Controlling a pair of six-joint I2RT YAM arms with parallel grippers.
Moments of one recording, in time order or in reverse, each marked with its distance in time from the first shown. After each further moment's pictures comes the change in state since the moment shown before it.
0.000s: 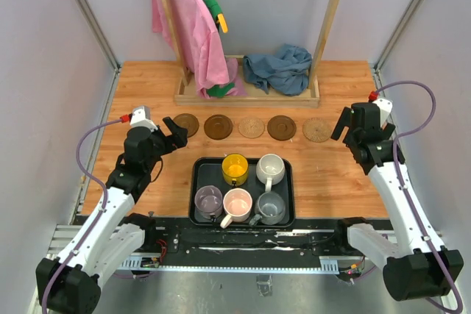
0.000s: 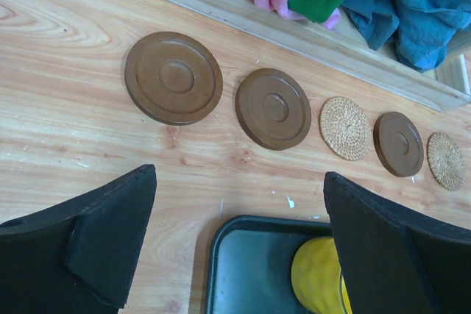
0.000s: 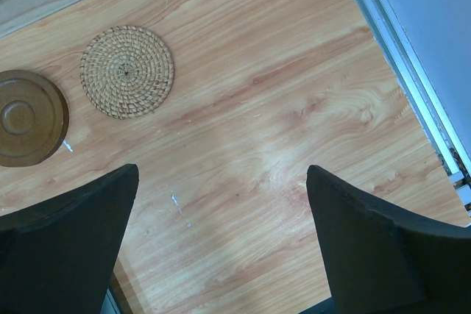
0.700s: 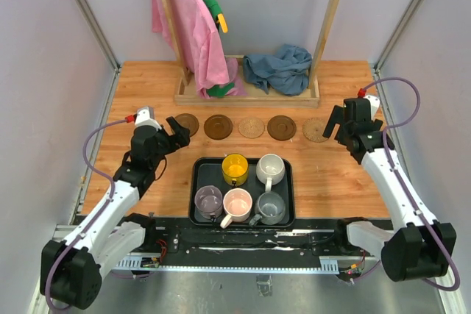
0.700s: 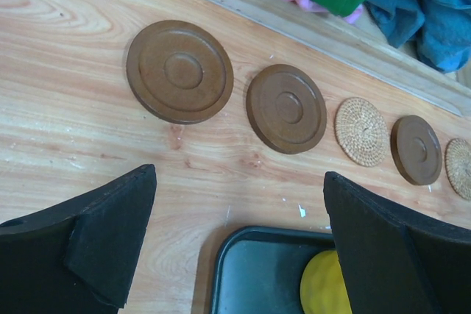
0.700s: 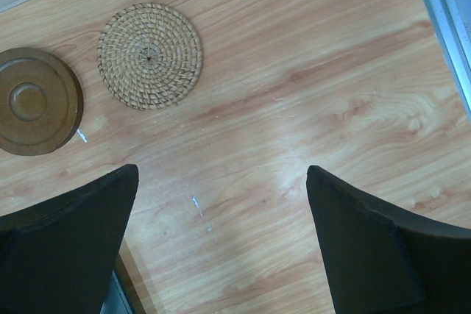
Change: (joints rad) left arm 0.000 0.088 -0.039 0.103 -0.011 -0.015; right arm 0.000 0.129 -0.003 0.064 -0.084 -0.001
